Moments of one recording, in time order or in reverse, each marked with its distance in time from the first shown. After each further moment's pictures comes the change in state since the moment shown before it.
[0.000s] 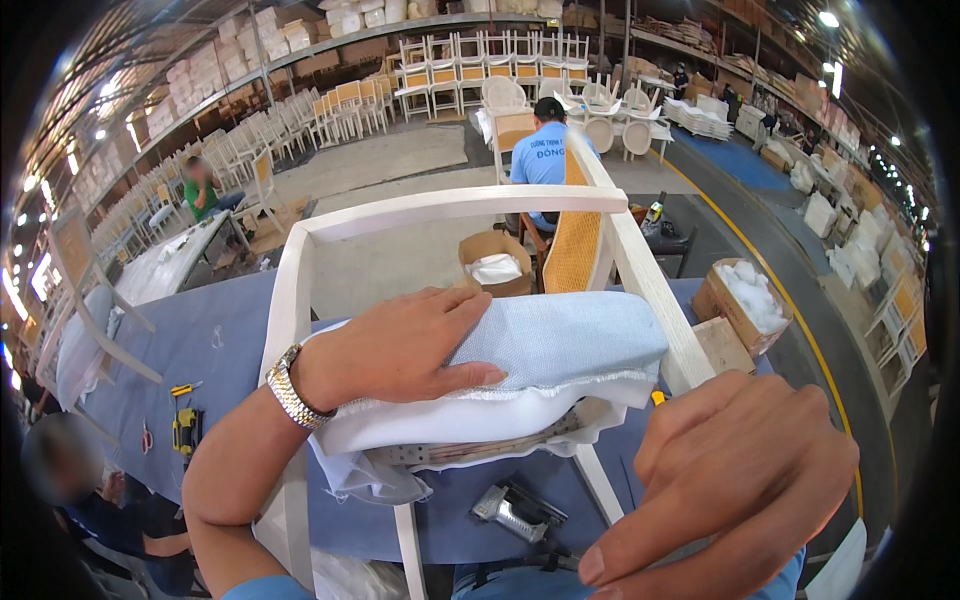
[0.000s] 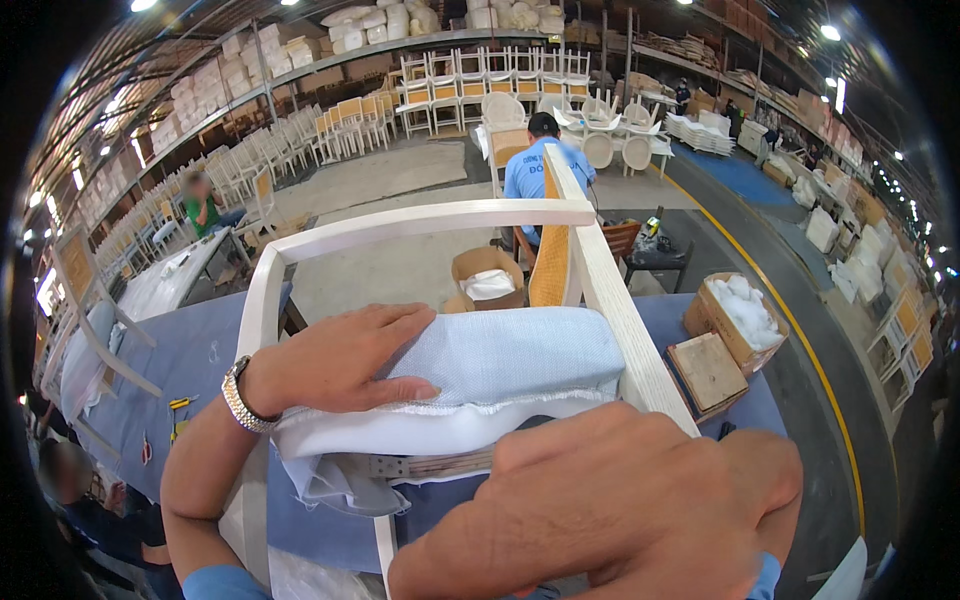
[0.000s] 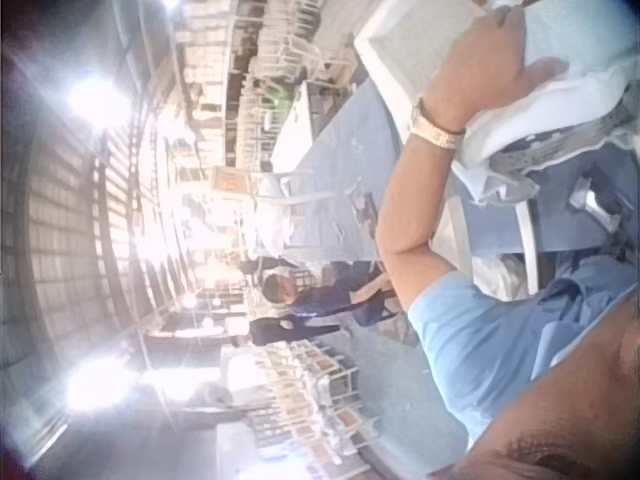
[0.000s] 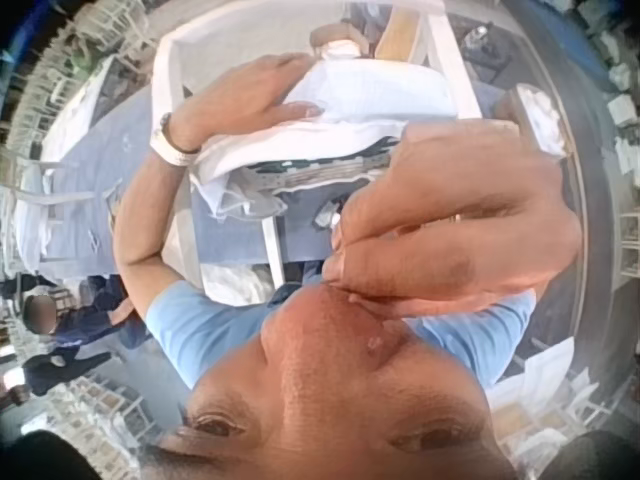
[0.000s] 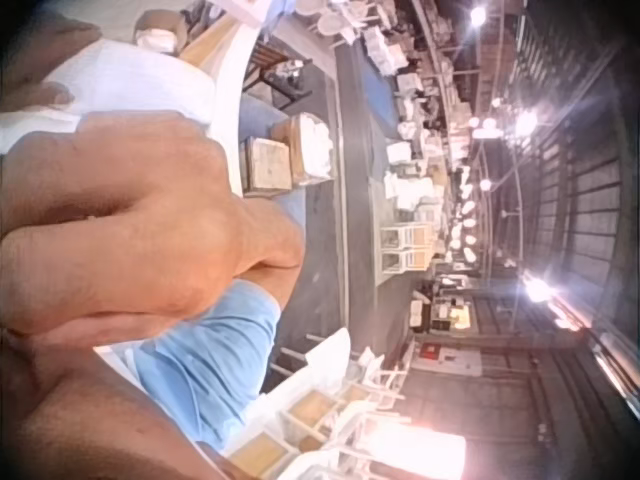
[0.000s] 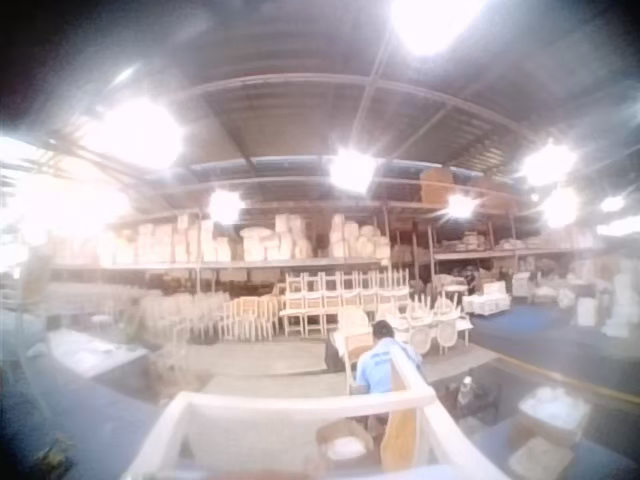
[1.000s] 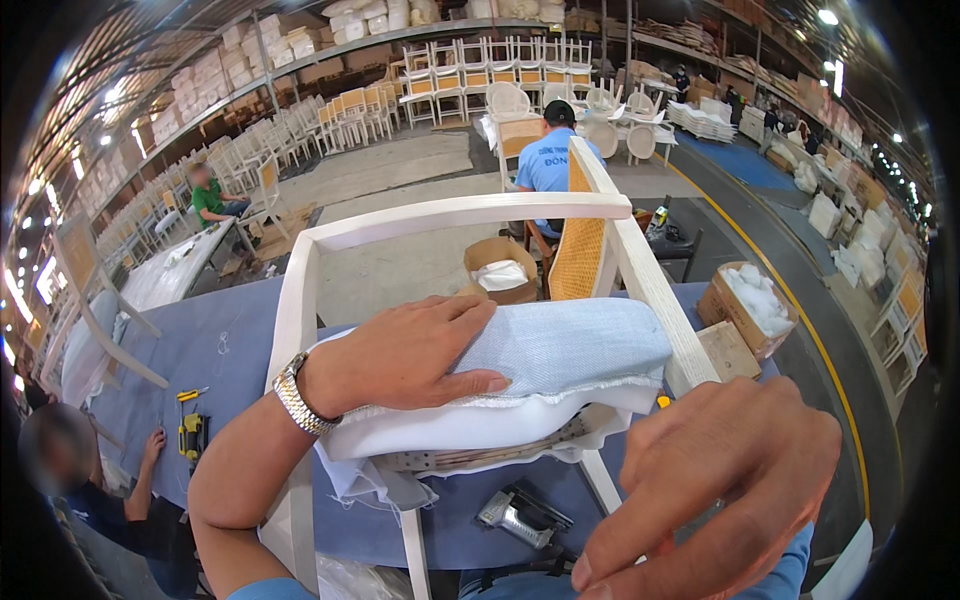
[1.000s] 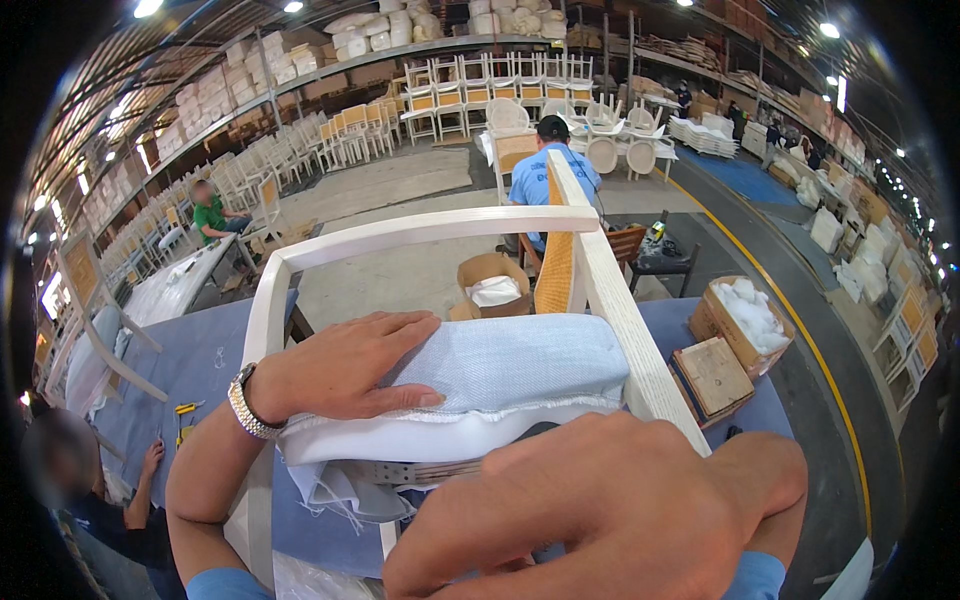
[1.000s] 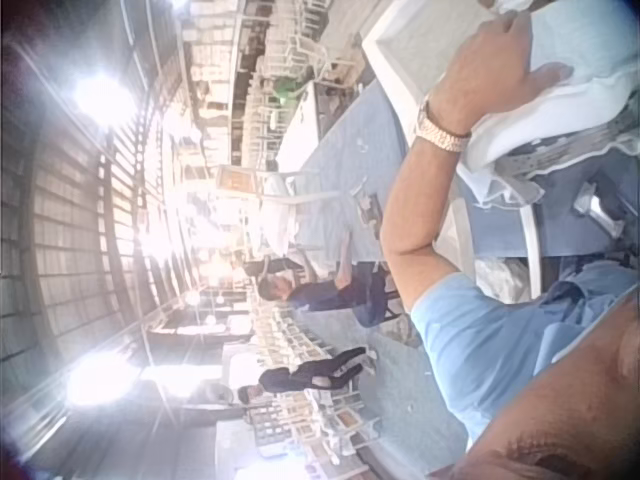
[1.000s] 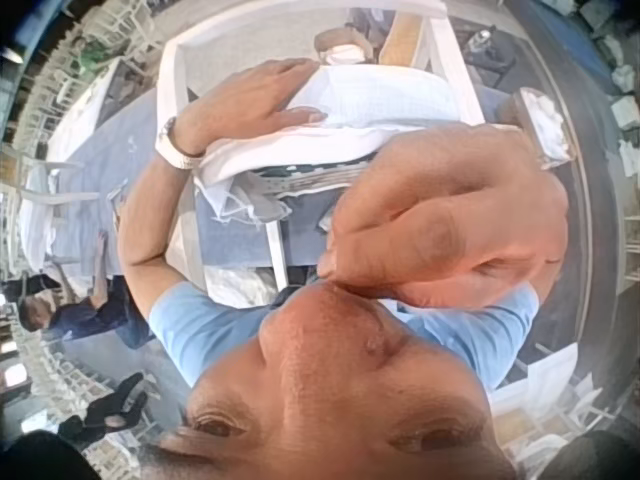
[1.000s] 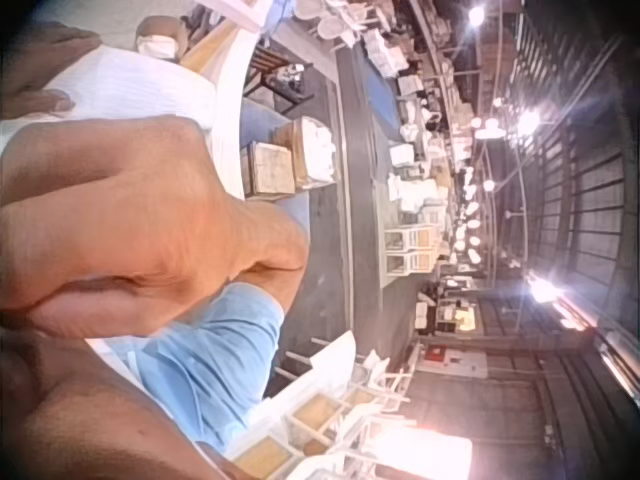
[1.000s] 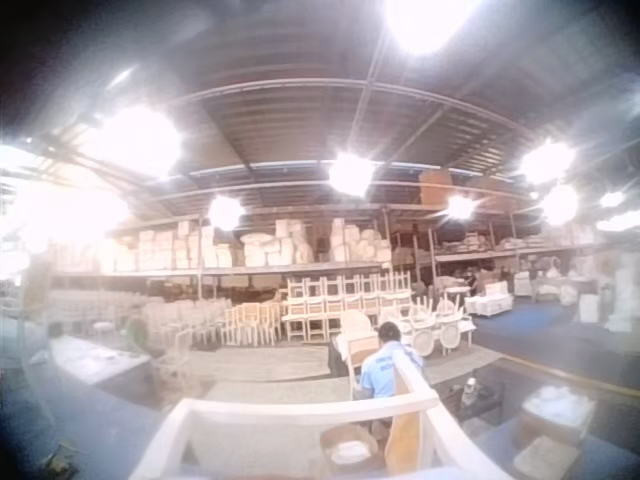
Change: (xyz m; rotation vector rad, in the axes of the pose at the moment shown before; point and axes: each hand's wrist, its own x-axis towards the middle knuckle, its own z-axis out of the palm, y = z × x) left_hand -0.016 -0.009 0.003 -0.021 -0.027 -0.083; right_hand -0.007 0.017 -0.003 0.300 -0.065 0.272
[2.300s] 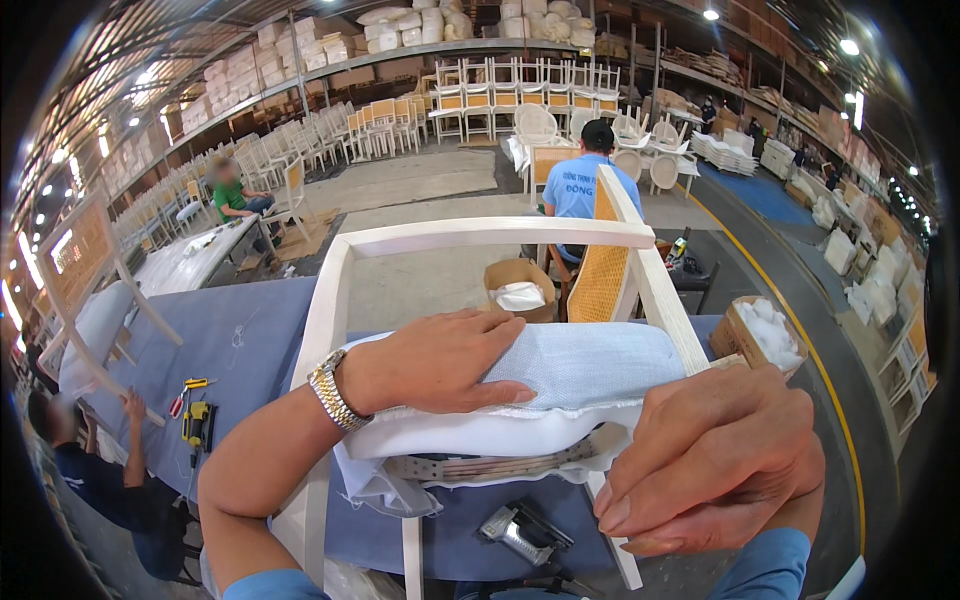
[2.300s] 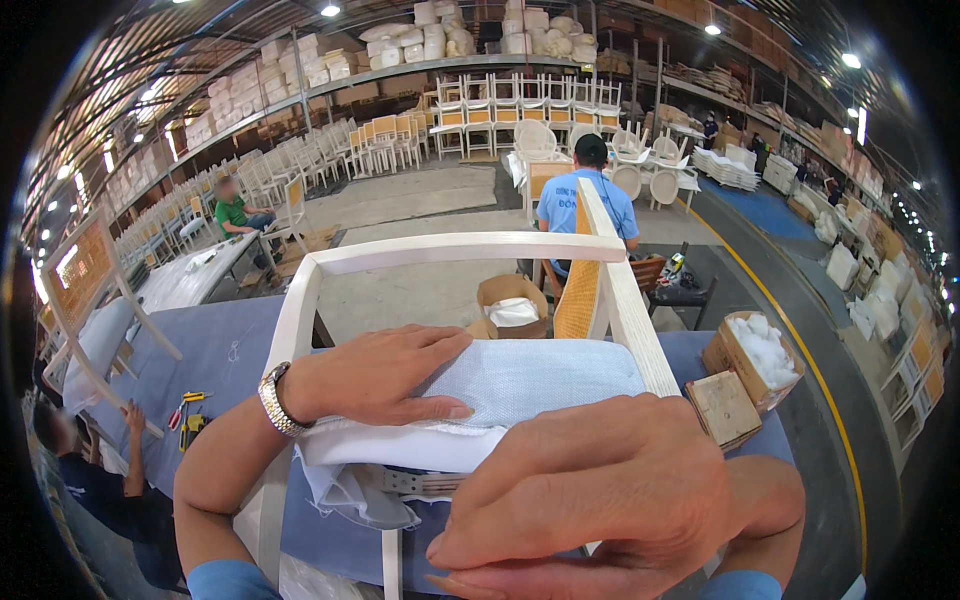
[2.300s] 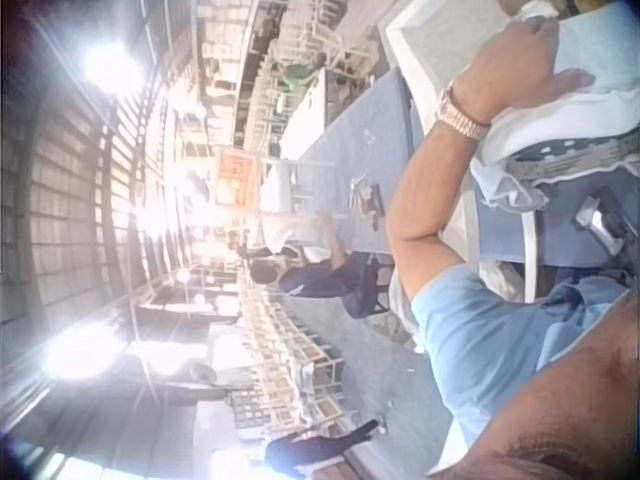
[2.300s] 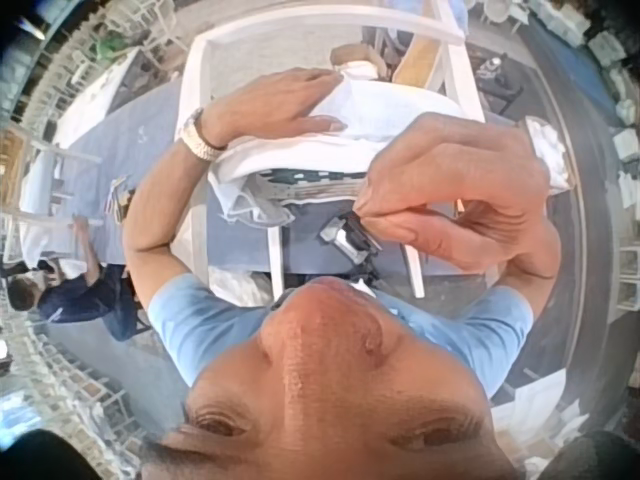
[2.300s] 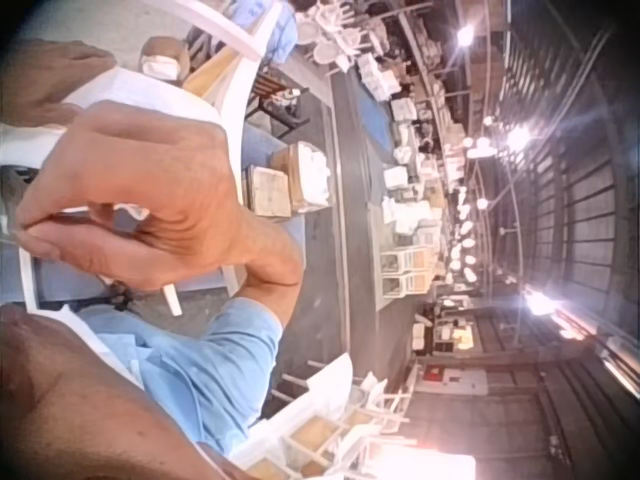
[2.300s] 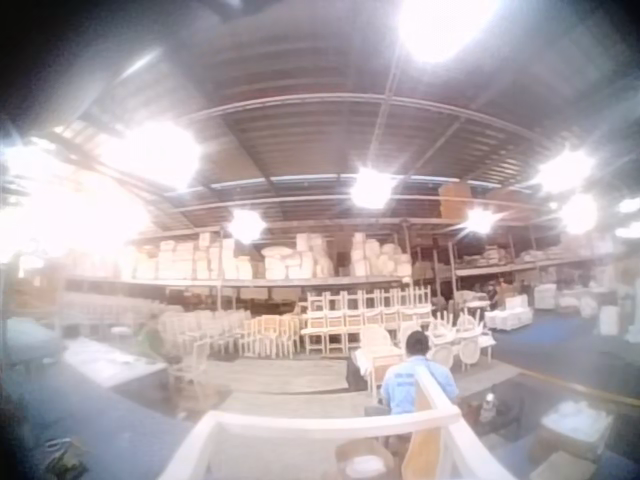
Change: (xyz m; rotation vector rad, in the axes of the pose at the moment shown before) left_hand -0.004 -0.001 0.003 0.025 0.007 0.006; right_hand 0.003 -0.005 -0.003 -0.166 0.019 0.222
